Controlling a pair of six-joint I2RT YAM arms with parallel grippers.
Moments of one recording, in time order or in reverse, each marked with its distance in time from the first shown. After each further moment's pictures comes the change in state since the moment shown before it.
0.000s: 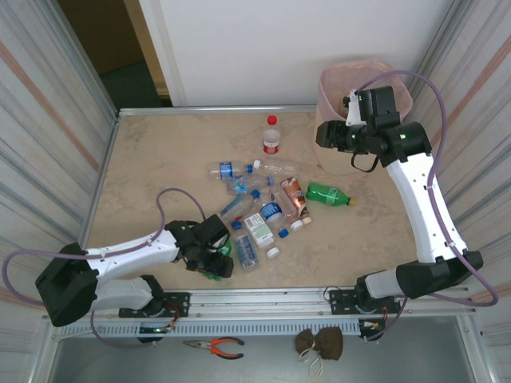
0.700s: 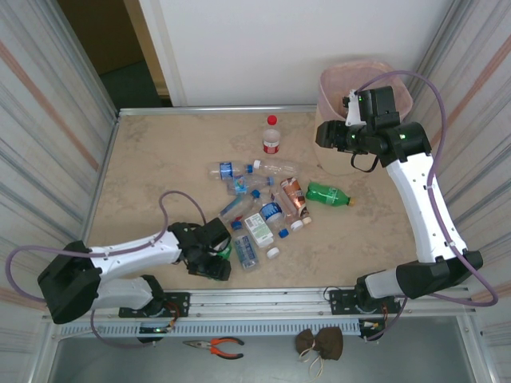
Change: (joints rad) left arm -0.019 0.009 -0.013 -0.009 0.004 -0.038; right arm 0.000 0.000 -0.002 0.003 -0.002 0.000
